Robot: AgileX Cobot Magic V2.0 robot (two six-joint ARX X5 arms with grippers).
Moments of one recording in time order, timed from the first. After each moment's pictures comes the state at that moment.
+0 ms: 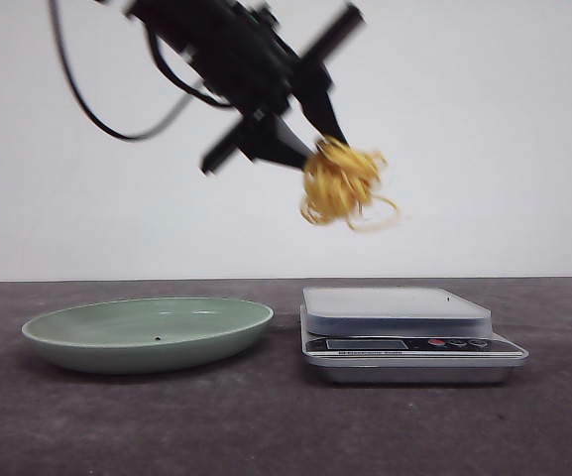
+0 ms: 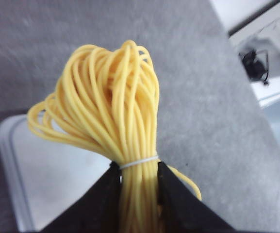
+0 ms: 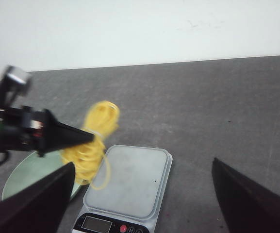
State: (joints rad) left arm -0.71 1.77 1.33 -0.14 0.21 -0.62; right arm 0.03 0.52 0.86 -0.63 -0.36 0.19
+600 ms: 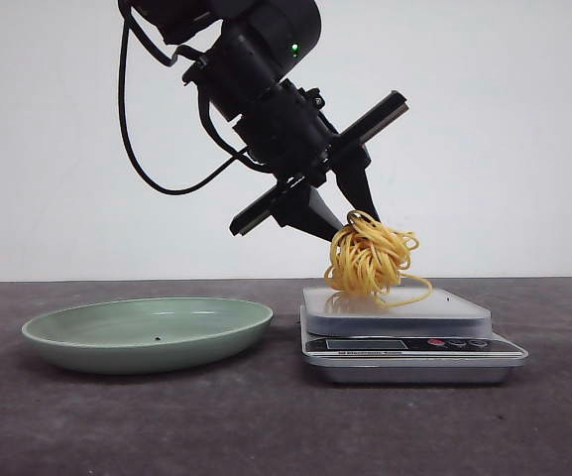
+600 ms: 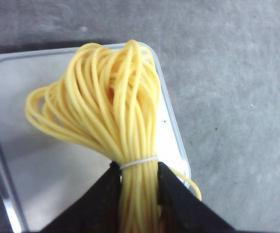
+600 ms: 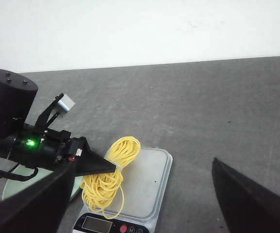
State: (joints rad) left arm -0.73 1.91 1.43 -0.28 0.26 -0.61; right arm 0.03 0.52 0.86 -0.63 -0.36 0.19
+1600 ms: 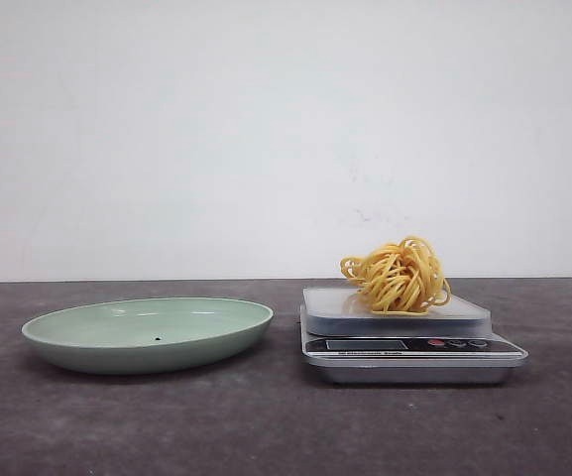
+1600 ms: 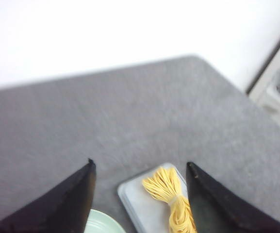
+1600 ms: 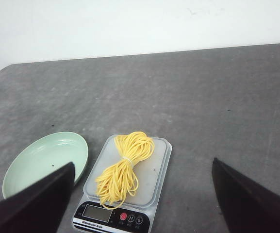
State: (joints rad) left arm -0.63 1.14 1.52 -0.68 -0.03 -0.18; right arm 0.03 0.52 0.86 -0.68 -0.36 0.18
